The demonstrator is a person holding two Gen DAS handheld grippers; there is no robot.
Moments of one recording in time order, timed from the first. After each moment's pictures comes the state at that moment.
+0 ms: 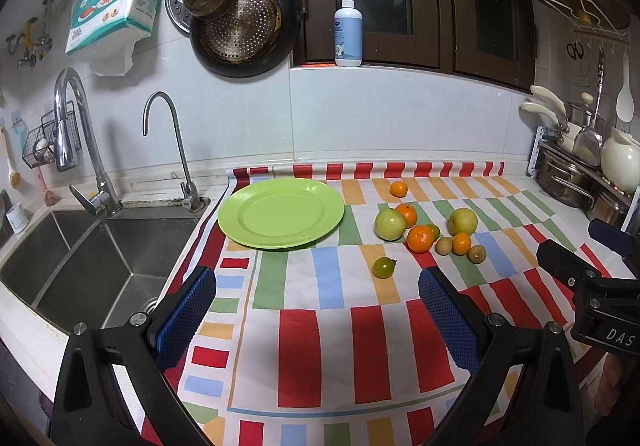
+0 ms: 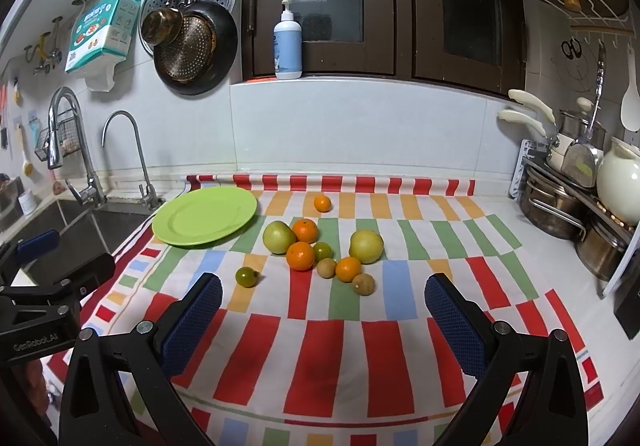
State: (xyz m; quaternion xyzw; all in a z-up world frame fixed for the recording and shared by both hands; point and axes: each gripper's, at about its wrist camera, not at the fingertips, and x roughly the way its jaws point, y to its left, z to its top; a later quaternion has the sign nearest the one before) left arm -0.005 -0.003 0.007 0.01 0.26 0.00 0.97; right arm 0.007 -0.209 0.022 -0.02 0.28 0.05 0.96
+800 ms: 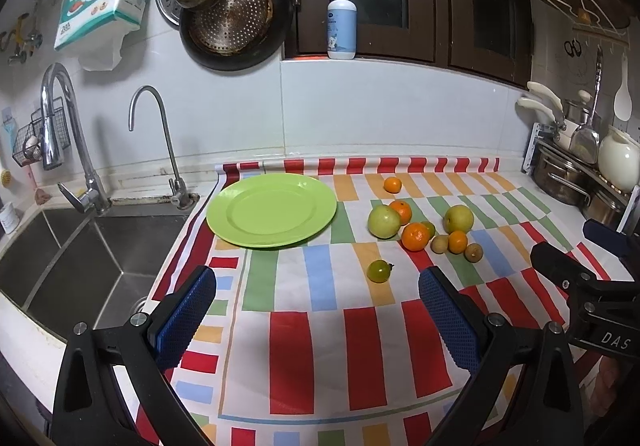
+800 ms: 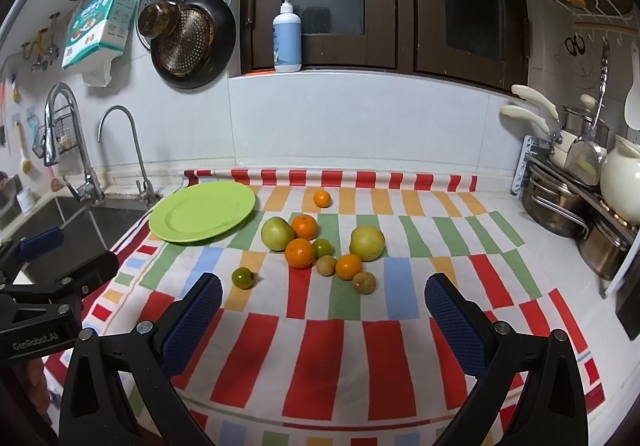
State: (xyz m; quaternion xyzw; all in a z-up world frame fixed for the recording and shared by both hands) left arm 0.010 -0.004 0.001 0.01 0.27 -0.02 0.96; right arm 0.015 -0.209 0.015 -0.02 0.29 0.05 0.96
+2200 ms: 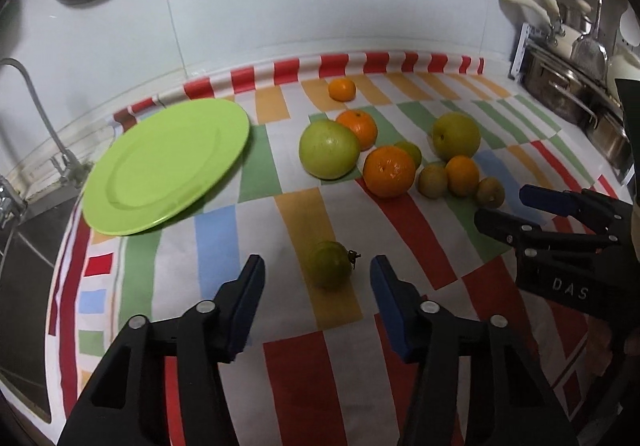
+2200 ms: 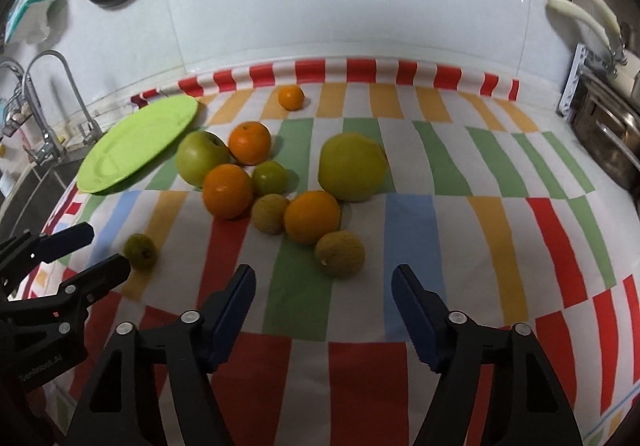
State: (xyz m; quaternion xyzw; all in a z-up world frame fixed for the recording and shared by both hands) left arm 0.140 -0.071 -0.091 0.07 0.42 -0.11 0.90; right arm 0.150 -0.248 -0.094 -0.01 0.45 0.06 0.89
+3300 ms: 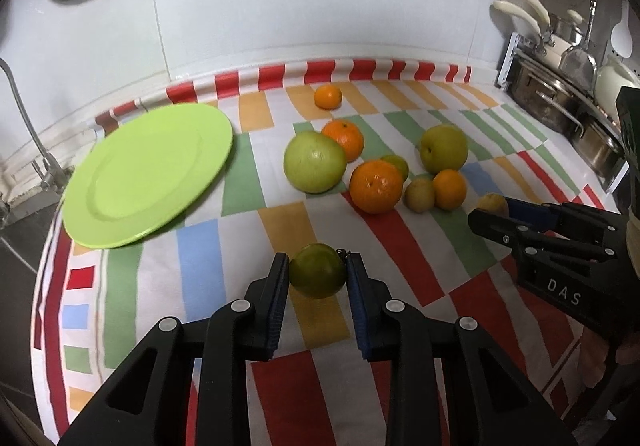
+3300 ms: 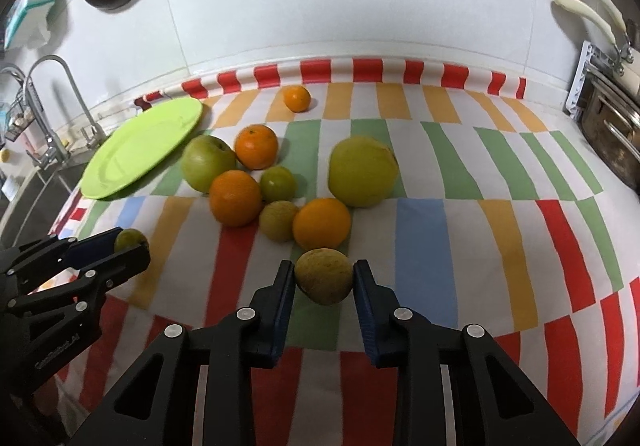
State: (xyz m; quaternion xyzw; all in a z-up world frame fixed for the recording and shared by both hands) left arm 0.145 -0.067 -0.079 0.04 0.41 -0.14 0.90; right arm 0.149 -0.243 -0.089 0.00 0.45 0.07 0.89
